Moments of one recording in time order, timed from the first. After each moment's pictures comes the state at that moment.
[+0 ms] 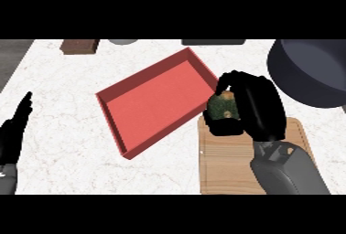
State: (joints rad) left arm -0.08 0.42 0.13 -1.34 -0.17 0.13 0.07; right arm -0.42 -0.14 0.29 -1.73 1.06 0.06 0.42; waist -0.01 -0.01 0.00
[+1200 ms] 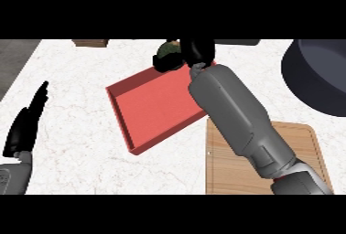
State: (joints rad) left arm -0.16 0.37 0.11 -1.33 -0.21 0.11 0.08; right arm -1.14 0.00 0.21 -0.70 0.69 -0.35 0.46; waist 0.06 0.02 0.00
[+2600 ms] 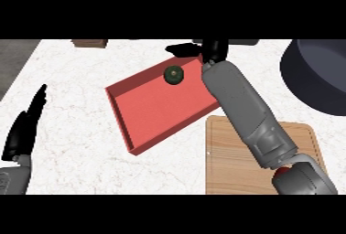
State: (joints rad) left arm -0.14 0.36 0.13 -1.33 -0.23 0.11 0.06; right arm -1.19 -0.01 0.02 -0.45 0.23 -0.73 -0.02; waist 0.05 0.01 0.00
